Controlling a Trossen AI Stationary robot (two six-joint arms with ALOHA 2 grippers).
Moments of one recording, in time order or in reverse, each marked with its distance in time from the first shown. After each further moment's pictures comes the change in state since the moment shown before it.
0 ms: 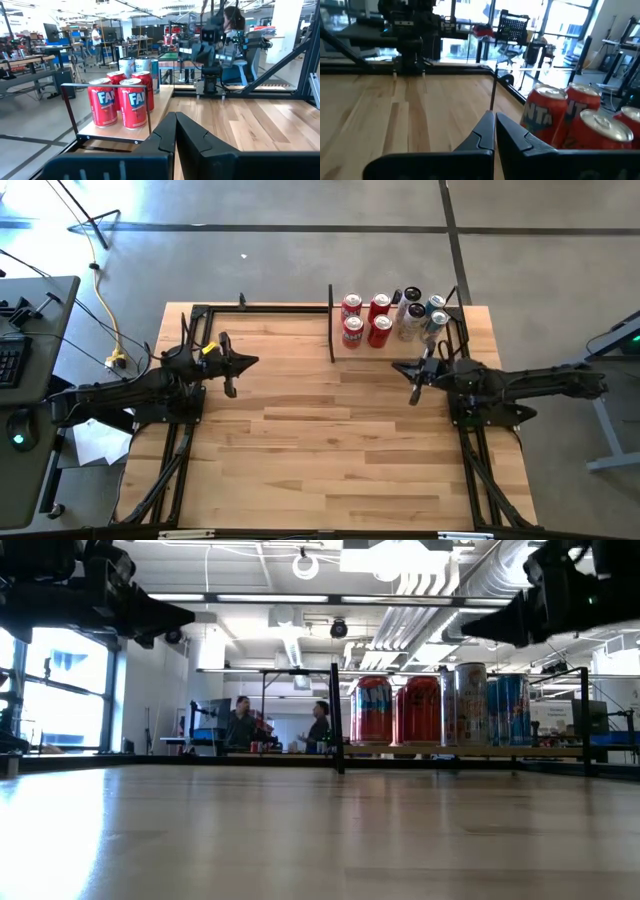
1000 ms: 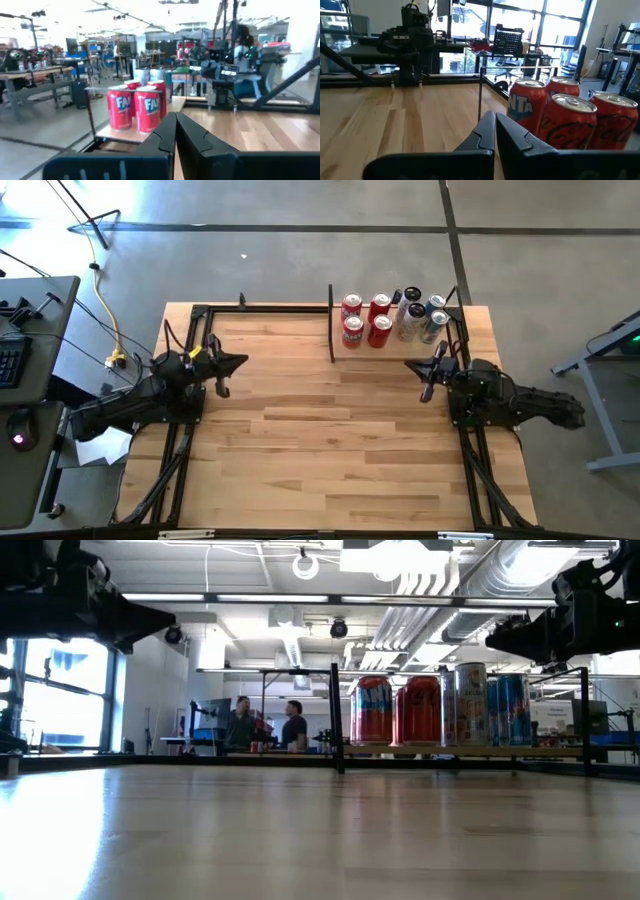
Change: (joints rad) left arm 0.047 -0.368 -0.079 -0.207 -0.023 -0.023; right arm -0.201 -0.502 -0.165 -0.245 -0.199 0.023
